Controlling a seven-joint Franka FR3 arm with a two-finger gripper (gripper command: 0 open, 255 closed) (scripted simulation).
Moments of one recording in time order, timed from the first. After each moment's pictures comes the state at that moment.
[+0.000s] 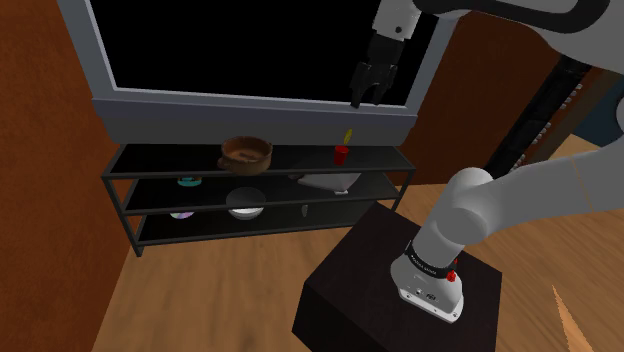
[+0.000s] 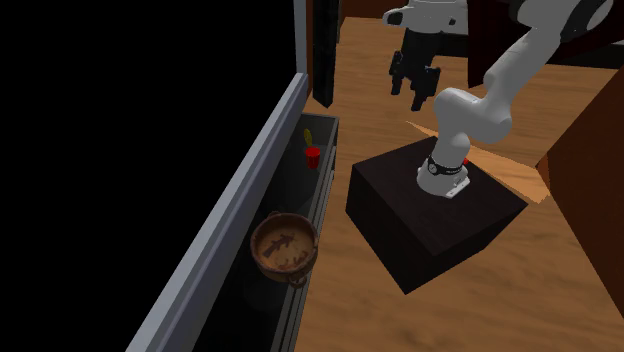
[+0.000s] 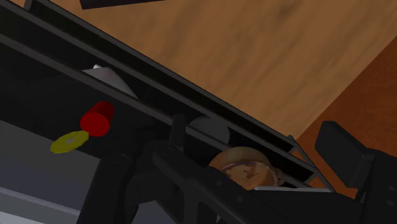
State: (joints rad) arm 0.02 -0.76 -0.03 -2.27 0.04 1.56 0.17
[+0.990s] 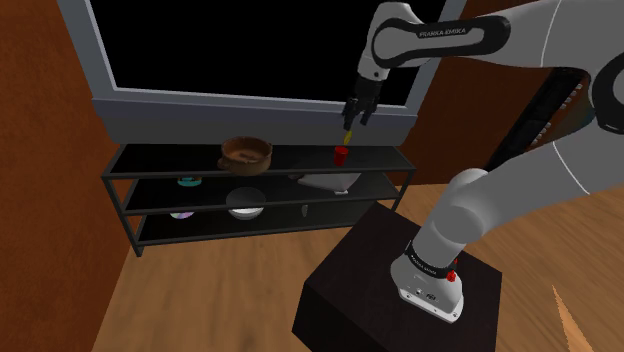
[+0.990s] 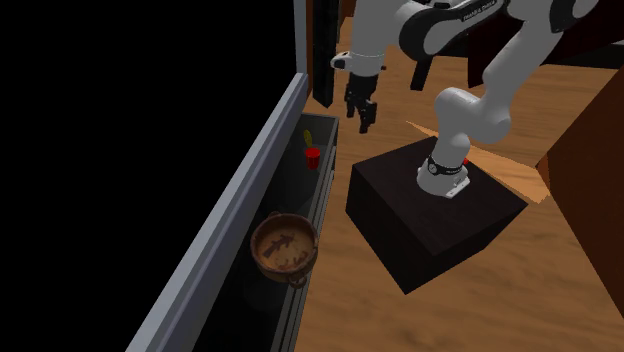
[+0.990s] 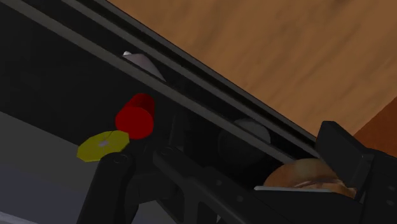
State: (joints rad) arm -0.04 -0.55 -0.20 -2.42 -0.08 1.89 -0.05
